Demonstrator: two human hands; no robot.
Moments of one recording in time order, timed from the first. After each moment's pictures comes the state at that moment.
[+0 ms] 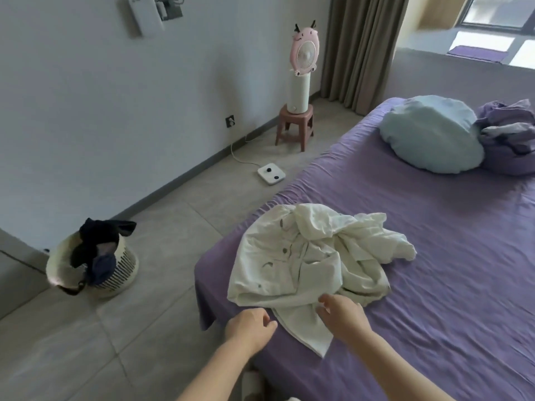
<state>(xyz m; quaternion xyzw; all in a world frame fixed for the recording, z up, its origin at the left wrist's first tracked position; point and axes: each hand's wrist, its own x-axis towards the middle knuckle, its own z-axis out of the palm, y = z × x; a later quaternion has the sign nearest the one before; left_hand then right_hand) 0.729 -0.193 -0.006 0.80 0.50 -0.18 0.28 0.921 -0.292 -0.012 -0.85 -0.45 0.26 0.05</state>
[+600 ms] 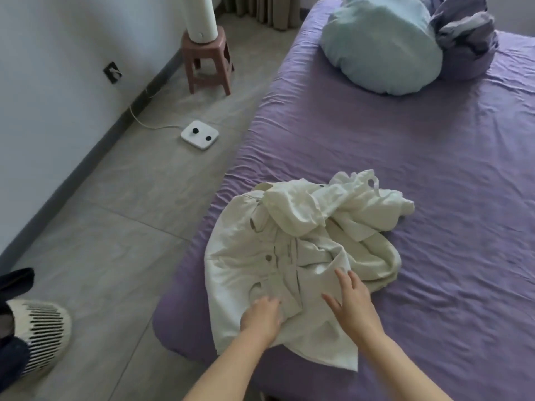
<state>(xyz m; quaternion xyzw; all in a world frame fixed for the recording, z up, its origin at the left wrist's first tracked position) 0.834 -0.030 -0.135 0.86 0.27 -0.33 0.28 0.951 -0.187 -0.098 -0.93 -0.18 0.29 0.13</state>
